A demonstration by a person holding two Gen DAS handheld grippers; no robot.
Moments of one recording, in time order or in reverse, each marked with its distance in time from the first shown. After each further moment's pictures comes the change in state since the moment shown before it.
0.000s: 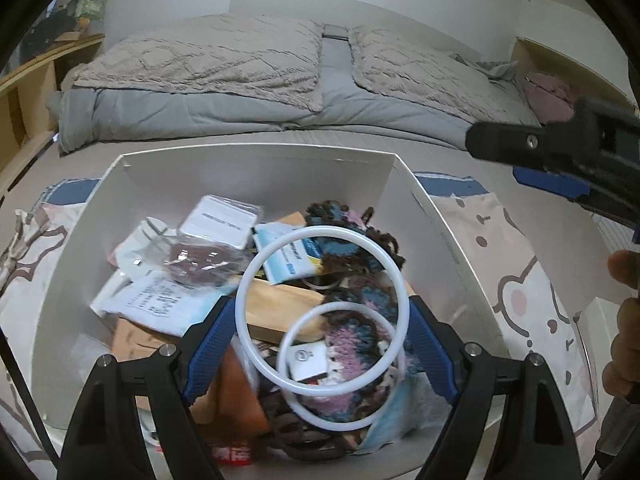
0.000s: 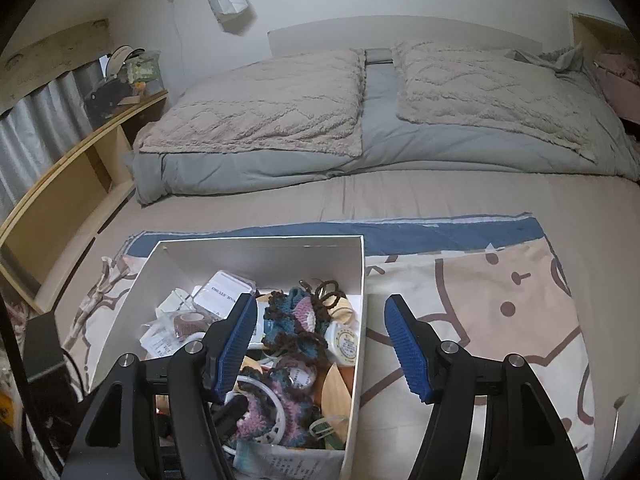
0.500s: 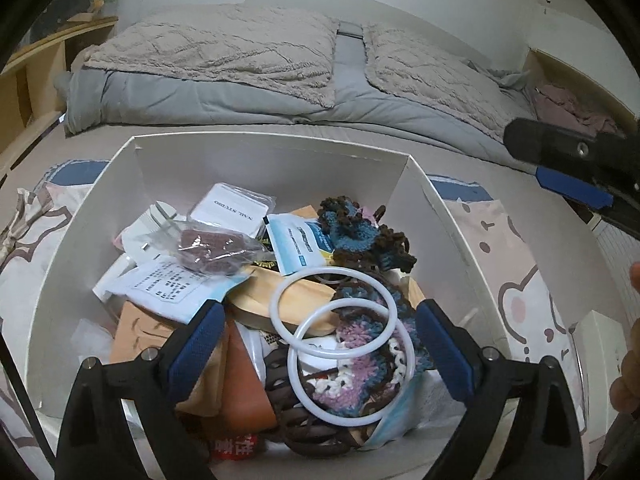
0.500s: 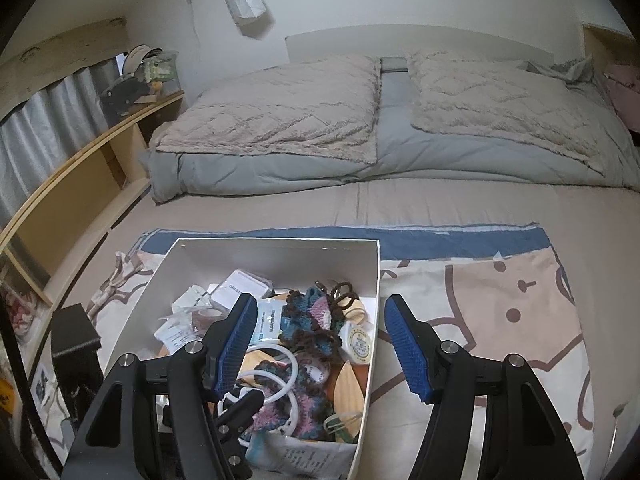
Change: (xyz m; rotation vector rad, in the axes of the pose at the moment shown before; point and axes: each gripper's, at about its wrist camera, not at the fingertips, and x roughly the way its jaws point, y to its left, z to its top) left arm -0.007 0.013 0.000 -0.064 0.002 -0.003; right arm -0.015 0.012 -0.003 -0.037 -0.025 0.025
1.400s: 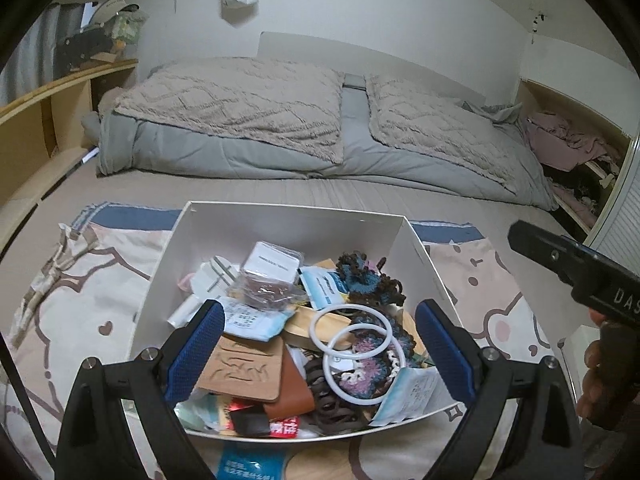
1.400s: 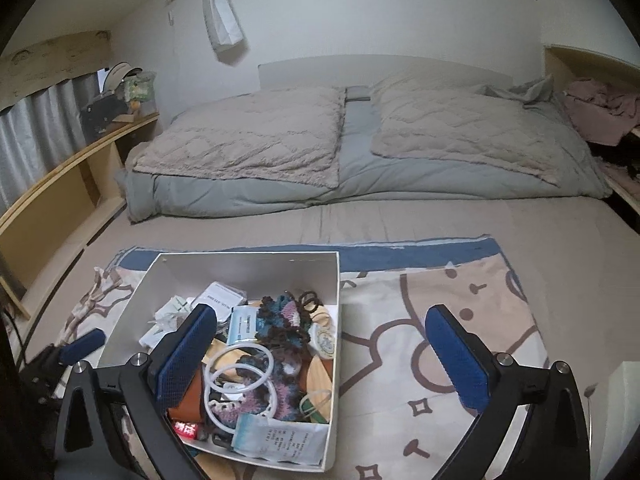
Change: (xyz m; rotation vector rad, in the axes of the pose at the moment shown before) left arm -0.088 0.017 0.011 0.021 -0.149 0.036; right arm -0.044 0.004 -0.015 0.017 -0.106 -0.153
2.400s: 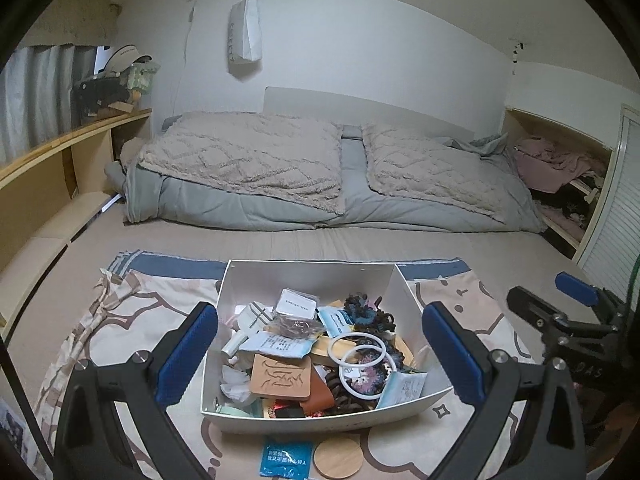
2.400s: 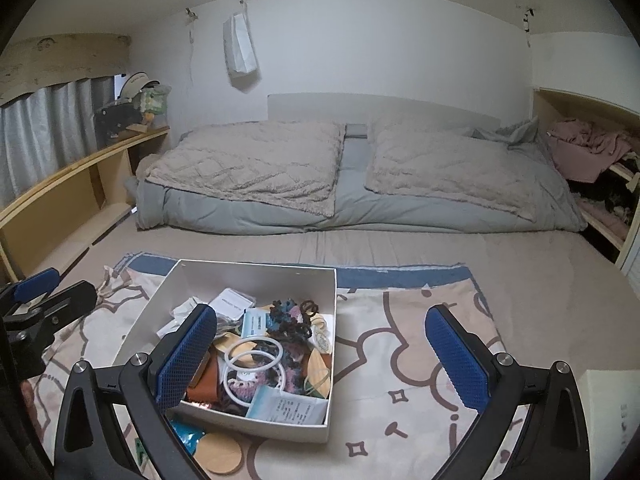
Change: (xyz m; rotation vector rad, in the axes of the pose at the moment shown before) left arm -0.104 0.011 0.022 0.039 -0.143 0.008; right arm -0.082 0.026 -0.010 -0.061 -0.105 -0.050
